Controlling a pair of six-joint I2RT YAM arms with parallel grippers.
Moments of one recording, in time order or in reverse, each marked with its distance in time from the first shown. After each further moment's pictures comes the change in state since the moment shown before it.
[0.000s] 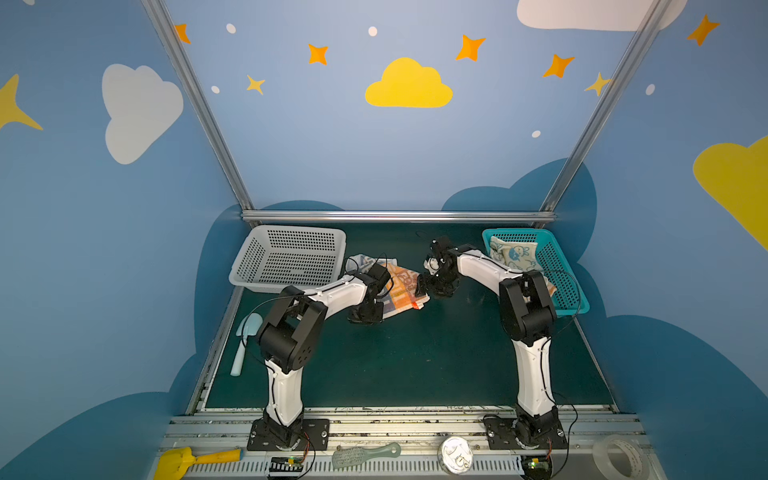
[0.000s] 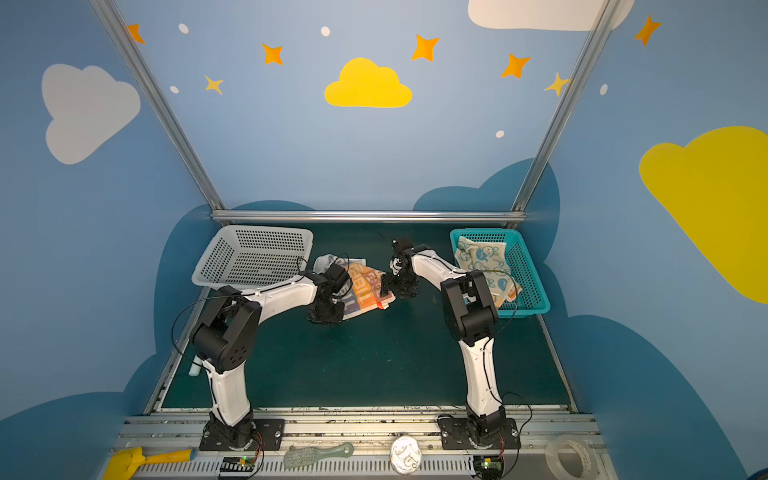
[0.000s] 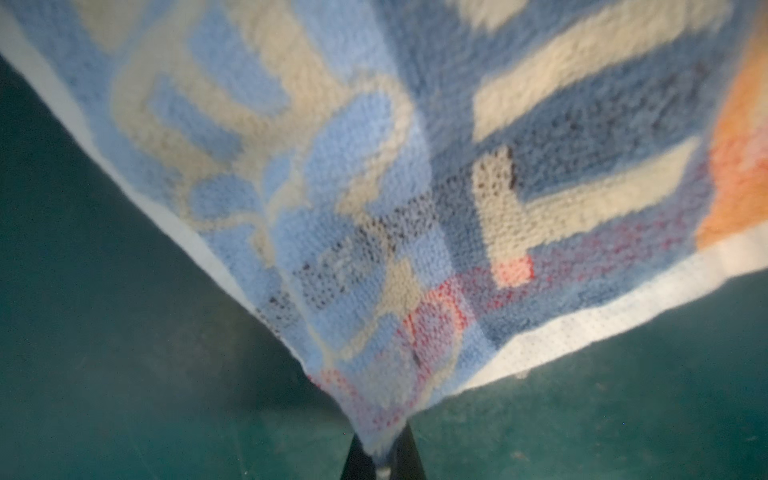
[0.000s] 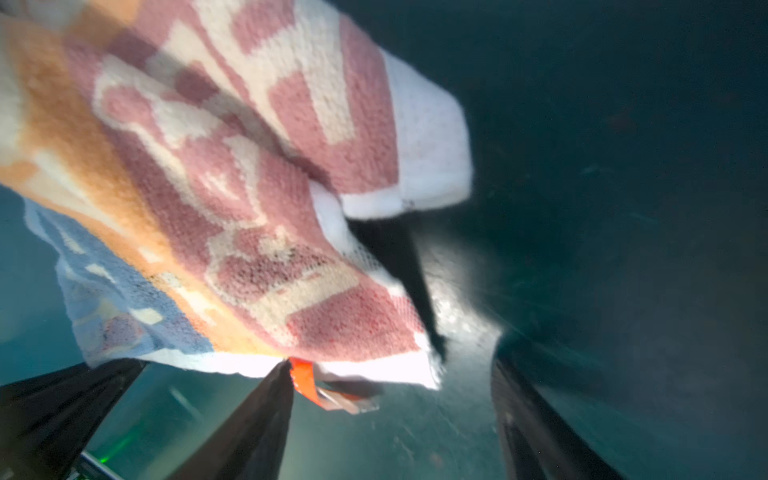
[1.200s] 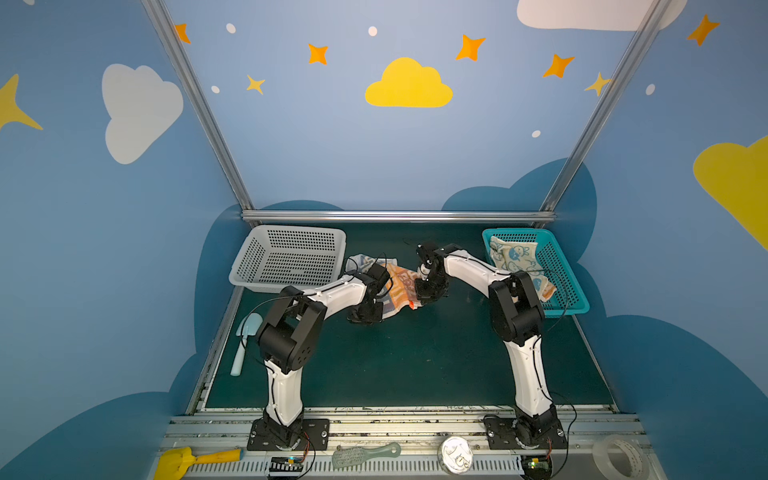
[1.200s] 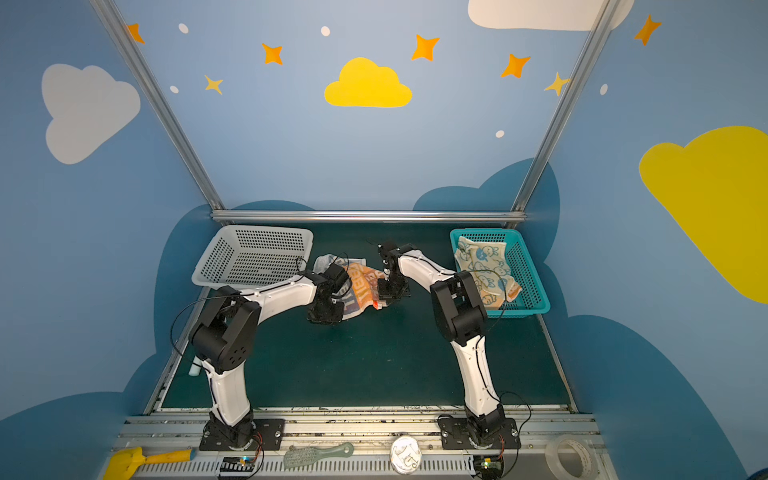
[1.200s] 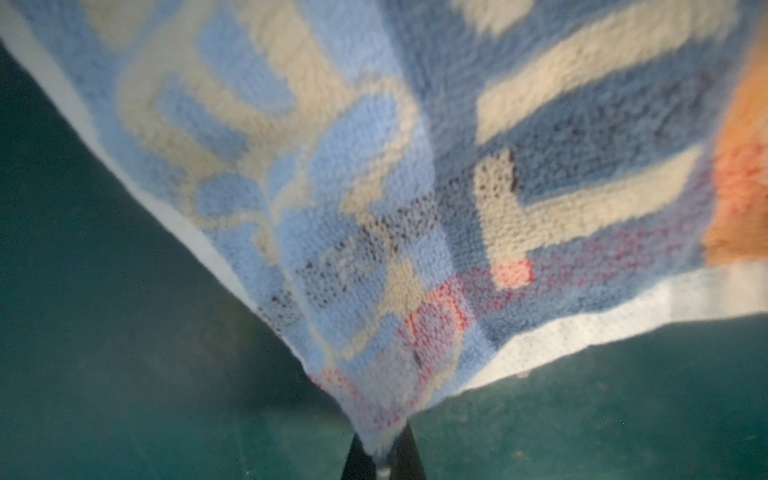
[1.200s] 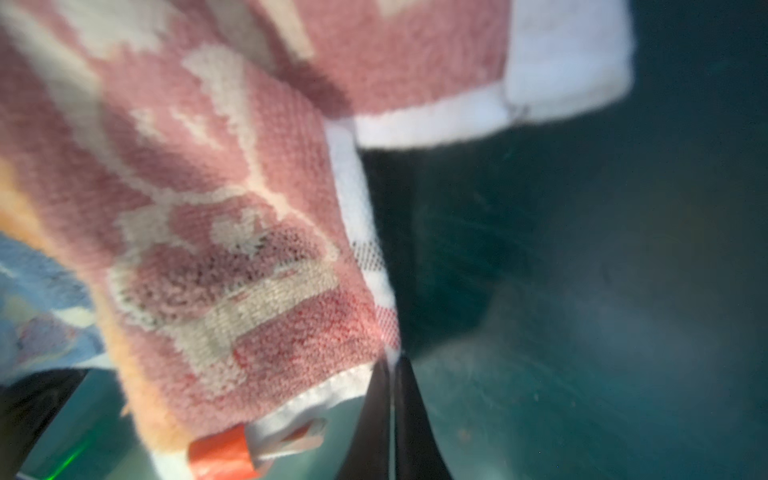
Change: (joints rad) left arm 0.005 -0.012 0.006 -0.016 -0.005 0.001; right arm 0.085 0.039 0.109 -0.178 0.114 0.036
